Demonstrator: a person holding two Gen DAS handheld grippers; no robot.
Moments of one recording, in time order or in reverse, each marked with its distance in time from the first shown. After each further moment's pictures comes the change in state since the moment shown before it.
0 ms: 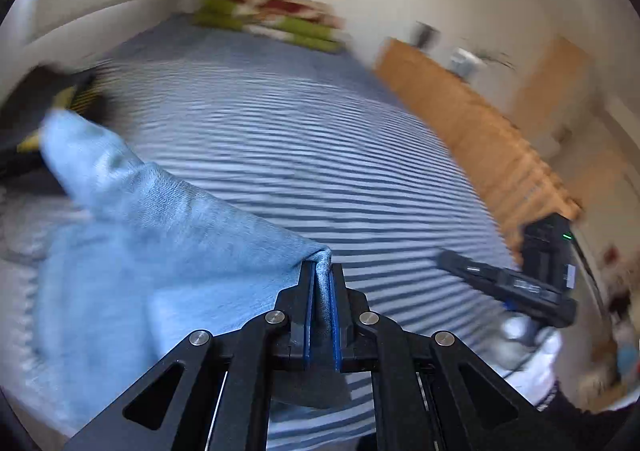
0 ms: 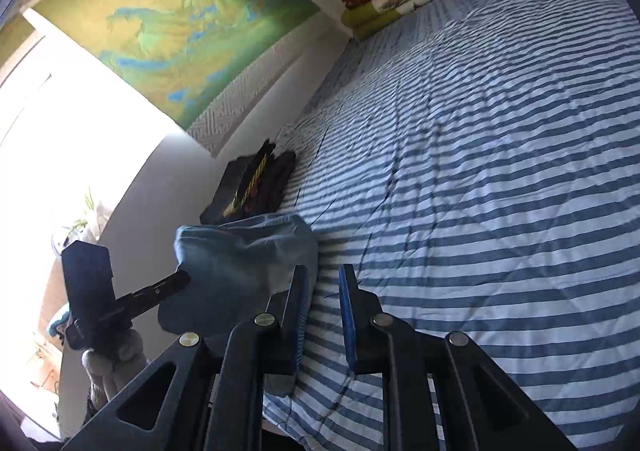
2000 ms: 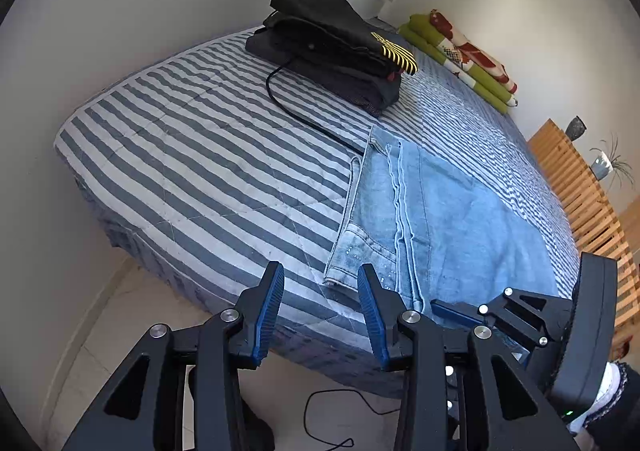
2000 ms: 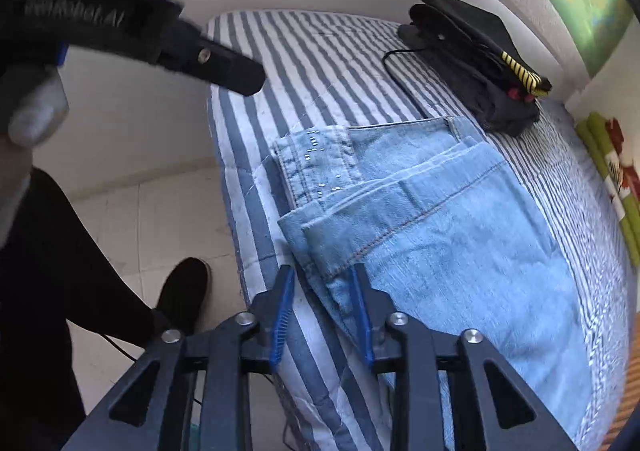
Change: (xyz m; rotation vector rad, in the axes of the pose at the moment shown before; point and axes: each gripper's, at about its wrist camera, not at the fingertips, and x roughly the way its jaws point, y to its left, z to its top) left arm -0.170 0.281 -0.177 -0.473 -0.117 0.424; right arm 0.281 0.271 -0.277 -1.336 0.564 -0.248
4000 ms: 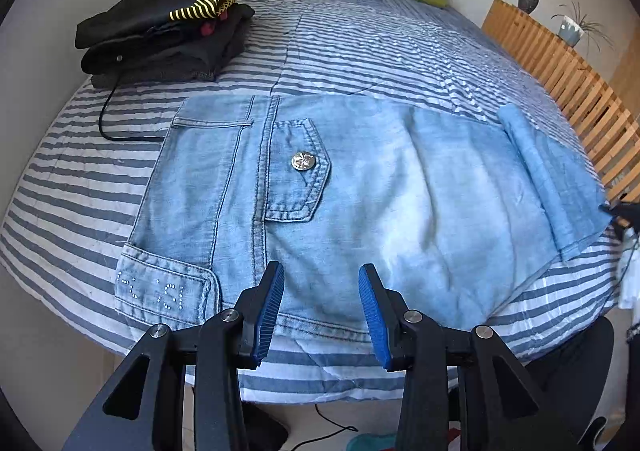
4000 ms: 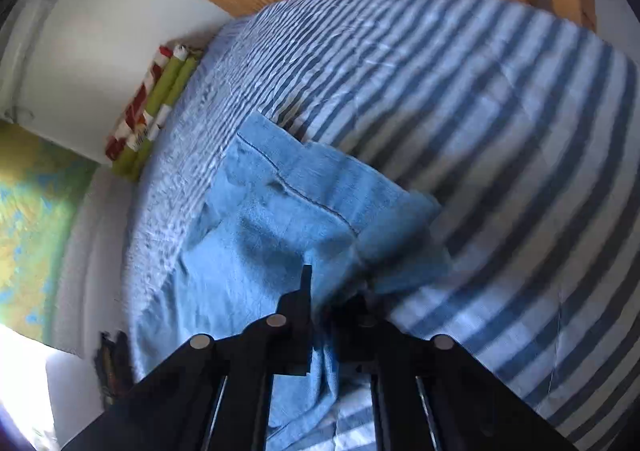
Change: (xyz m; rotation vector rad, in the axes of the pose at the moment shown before) left arm 0.065 -0.192 -0.024 0.392 0.187 0.034; right arm -0.188 -0.385 -0.620 1.924 -0.275 -0.272
